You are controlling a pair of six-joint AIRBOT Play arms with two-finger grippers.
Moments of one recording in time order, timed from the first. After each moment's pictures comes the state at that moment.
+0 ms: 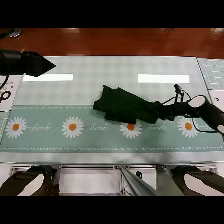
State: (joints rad) left arm -0.05 -0.97 1.35 1.01 -1.26 -1.31; right arm 0.02 -1.23 0.66 -0.85 0.82 1.50
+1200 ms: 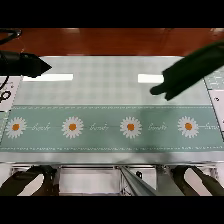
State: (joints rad) left arm -0.05 -0.97 1.35 1.11 -1.26 -1.31; right arm -0.56 -0.95 1.37 -0.85 1.23 1.51
